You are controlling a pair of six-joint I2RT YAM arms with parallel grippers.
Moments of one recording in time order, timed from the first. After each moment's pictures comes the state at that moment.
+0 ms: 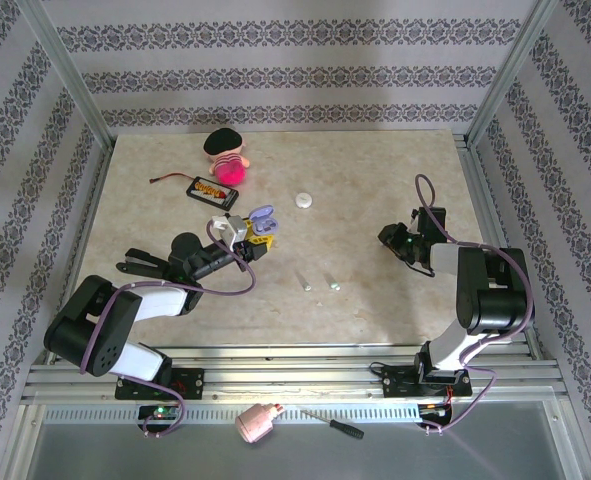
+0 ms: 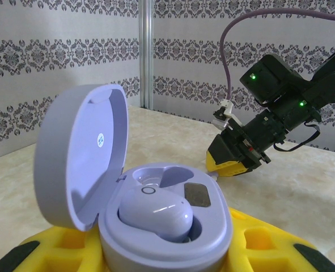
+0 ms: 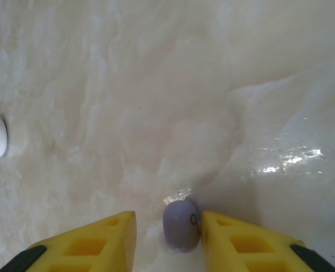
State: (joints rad) left arm -0.38 1.44 0.38 1.11 0.59 -0.04; right arm -0.07 1.63 0.65 0.11 -0.41 0.68
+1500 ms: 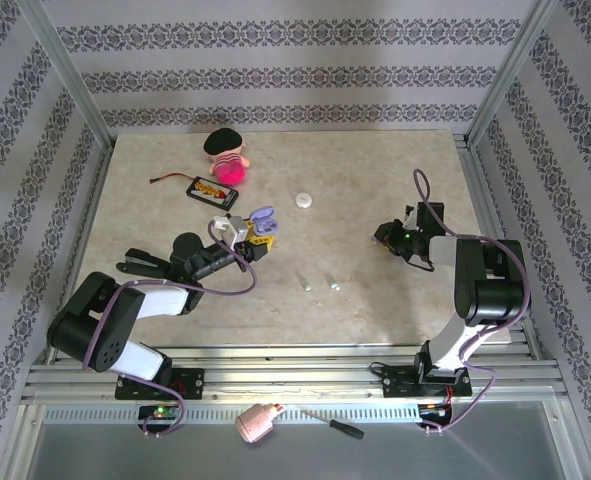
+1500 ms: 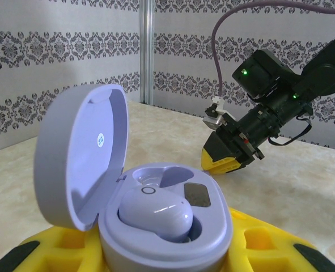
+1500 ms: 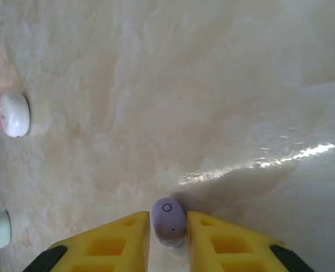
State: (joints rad) left arm -0.38 1.47 0.38 1.13 0.58 -0.04; right arm -0.06 1.69 0.73 0.05 -0.53 0.64
